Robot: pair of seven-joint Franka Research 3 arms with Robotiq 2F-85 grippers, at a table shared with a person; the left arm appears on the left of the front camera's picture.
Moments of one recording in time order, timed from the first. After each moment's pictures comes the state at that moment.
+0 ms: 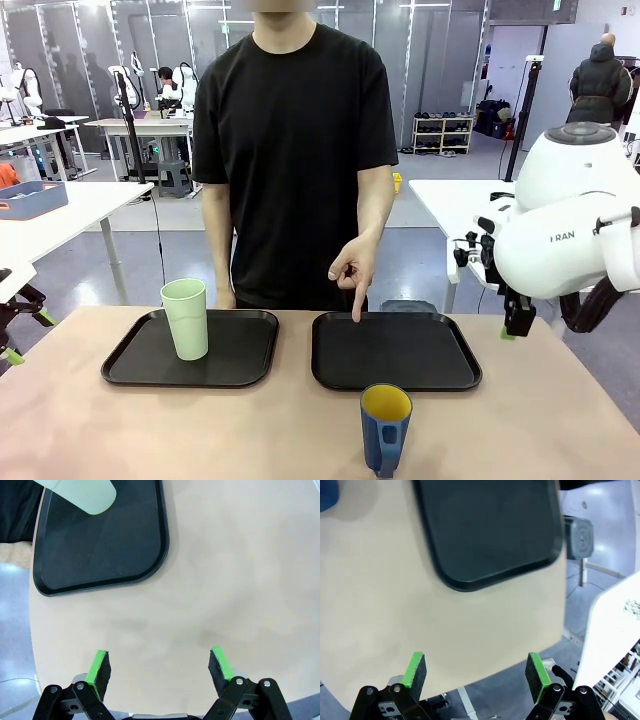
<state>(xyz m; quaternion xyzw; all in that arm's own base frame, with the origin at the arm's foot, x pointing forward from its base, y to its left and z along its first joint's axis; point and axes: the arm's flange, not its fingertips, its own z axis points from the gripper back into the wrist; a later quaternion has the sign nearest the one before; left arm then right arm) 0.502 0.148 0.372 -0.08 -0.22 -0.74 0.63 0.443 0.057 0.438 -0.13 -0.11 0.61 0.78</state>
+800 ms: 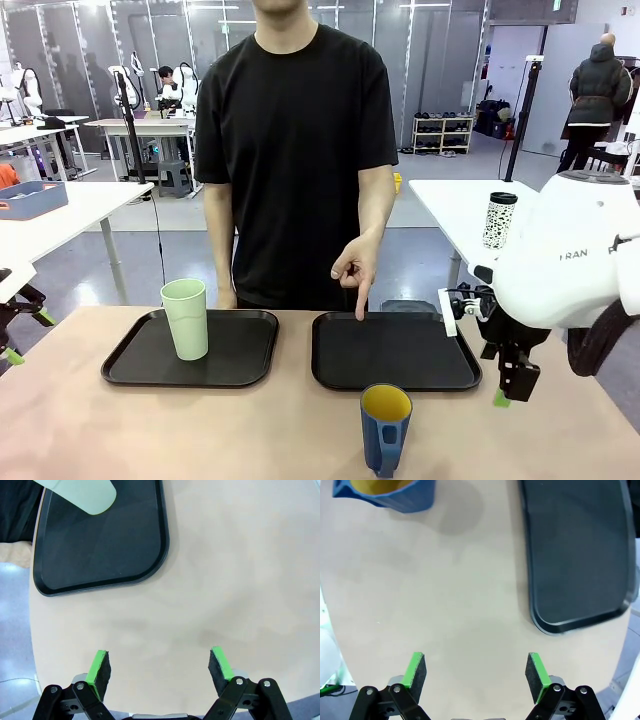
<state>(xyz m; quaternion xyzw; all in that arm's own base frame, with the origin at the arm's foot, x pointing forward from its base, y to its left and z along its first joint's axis) 0.502 0.148 0.373 -0.08 -0.22 -0.74 0.63 0.389 0.078 0.393 0.00 -0.08 0.65 0.75</state>
